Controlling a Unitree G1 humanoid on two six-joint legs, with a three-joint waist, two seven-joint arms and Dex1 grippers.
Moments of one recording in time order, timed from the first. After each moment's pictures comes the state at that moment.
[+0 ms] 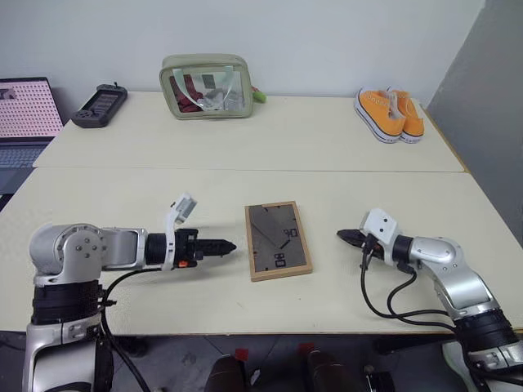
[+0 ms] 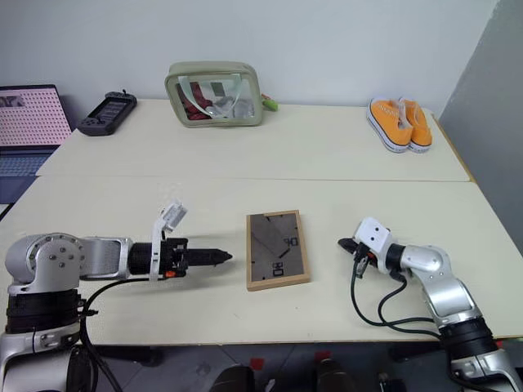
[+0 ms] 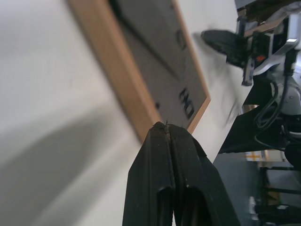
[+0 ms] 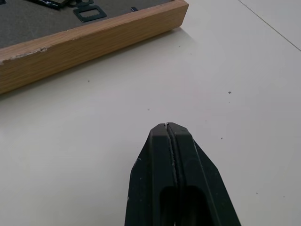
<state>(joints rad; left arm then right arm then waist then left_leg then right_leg) -0.47 0.68 0.26 -0.03 -1.05 1.61 -0.55 -0.32 -0.62 0.13 0.05 0.11 0.16 0.87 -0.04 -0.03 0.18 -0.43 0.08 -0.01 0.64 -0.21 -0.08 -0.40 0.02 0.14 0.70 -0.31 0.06</state>
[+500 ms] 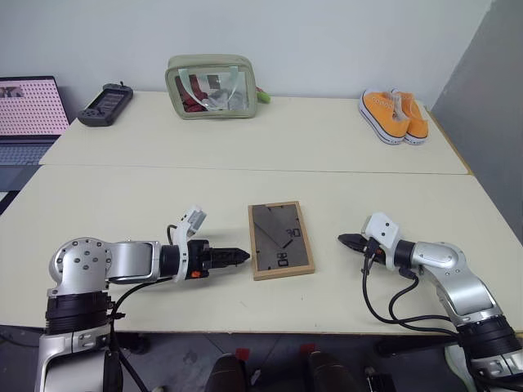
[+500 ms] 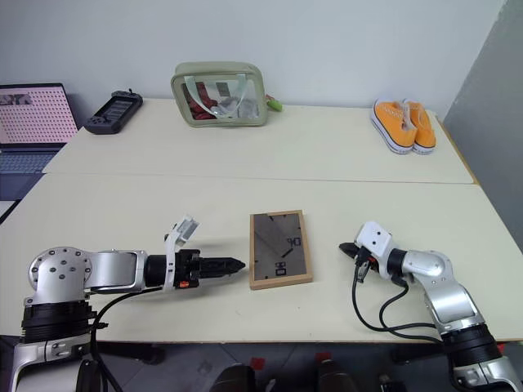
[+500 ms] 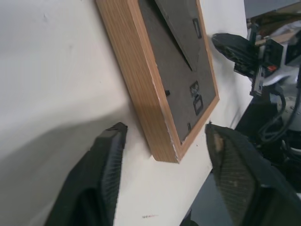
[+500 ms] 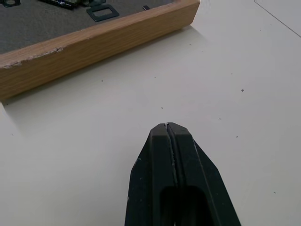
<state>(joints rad) -0.47 0.61 0.28 0.04 -1.32 1.61 -0.17 -0.29 -0.62 0.12 0.01 0.12 0.19 0.86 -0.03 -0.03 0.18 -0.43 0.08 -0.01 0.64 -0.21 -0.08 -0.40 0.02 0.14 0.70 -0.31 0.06</state>
